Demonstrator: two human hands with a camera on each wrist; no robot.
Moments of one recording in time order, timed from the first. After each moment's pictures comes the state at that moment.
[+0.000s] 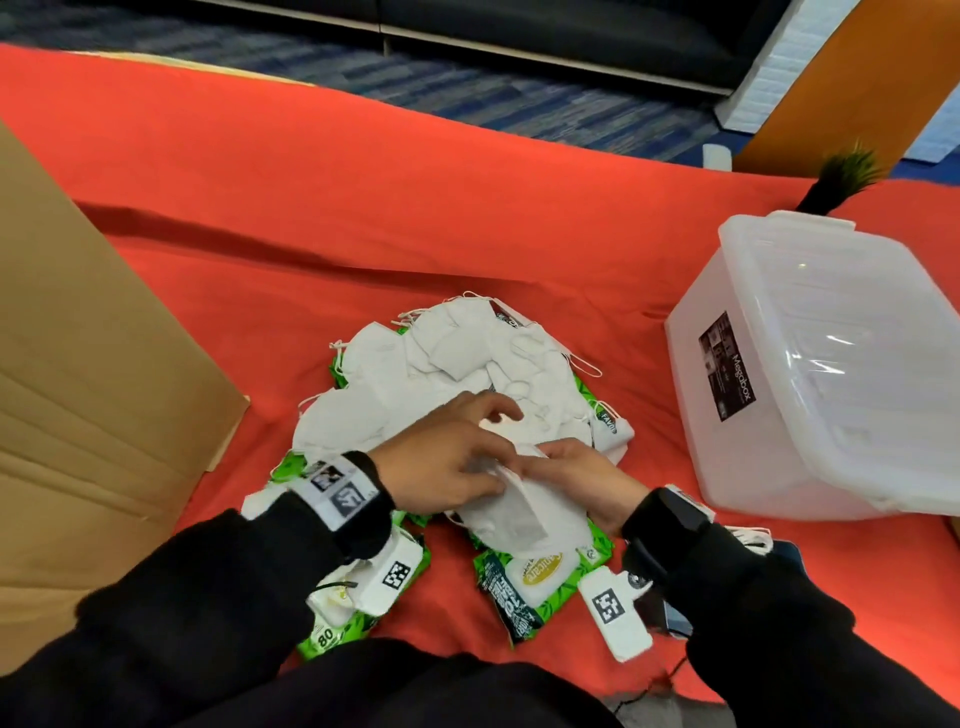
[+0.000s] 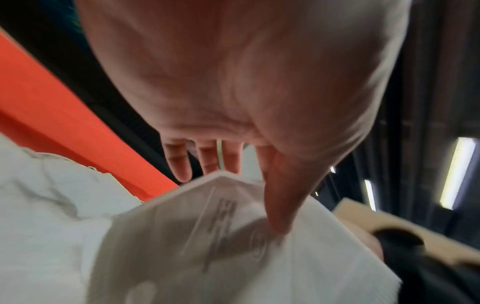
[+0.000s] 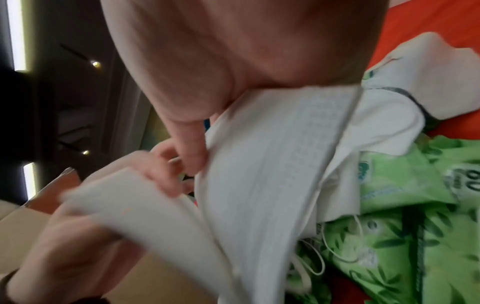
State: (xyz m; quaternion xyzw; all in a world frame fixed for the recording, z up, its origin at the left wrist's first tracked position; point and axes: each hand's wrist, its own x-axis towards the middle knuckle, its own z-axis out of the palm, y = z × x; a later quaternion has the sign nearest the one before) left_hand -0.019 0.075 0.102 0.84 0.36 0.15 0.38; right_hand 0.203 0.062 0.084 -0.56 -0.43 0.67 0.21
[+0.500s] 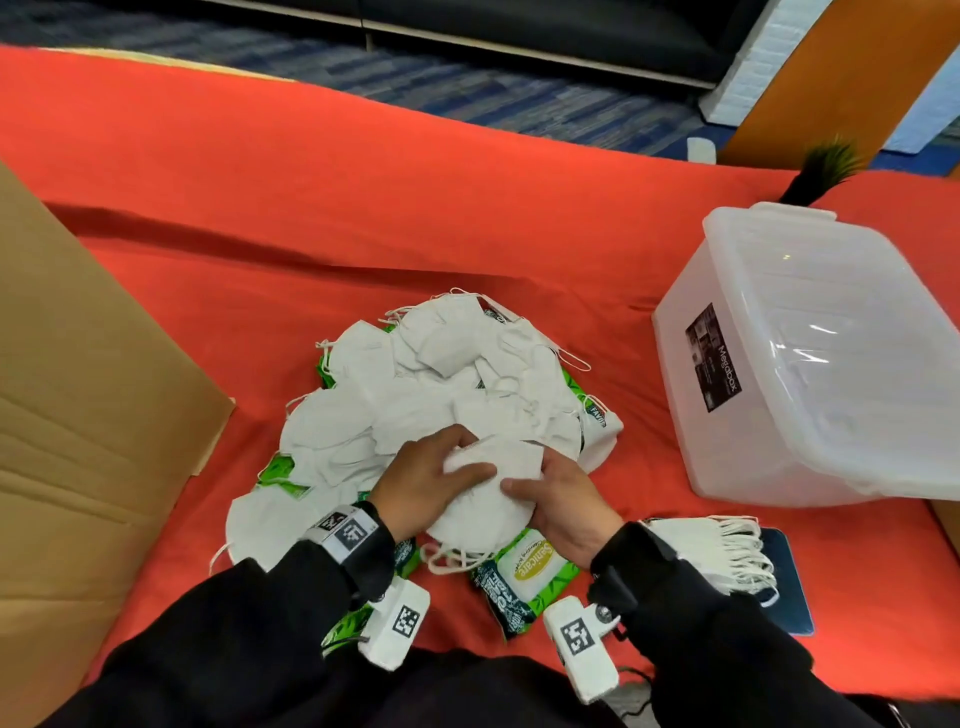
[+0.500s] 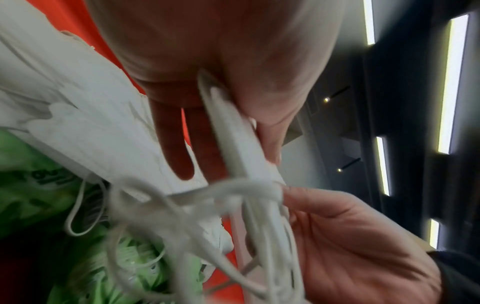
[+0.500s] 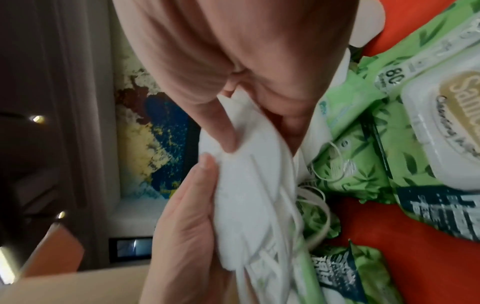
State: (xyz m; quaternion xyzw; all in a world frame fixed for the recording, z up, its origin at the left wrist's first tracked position) left_hand -0.006 0.049 0.045 0.64 0.54 0.29 0.46; right_hand 0.191 0.031 0.062 -0.49 -0.30 0.73 0.37
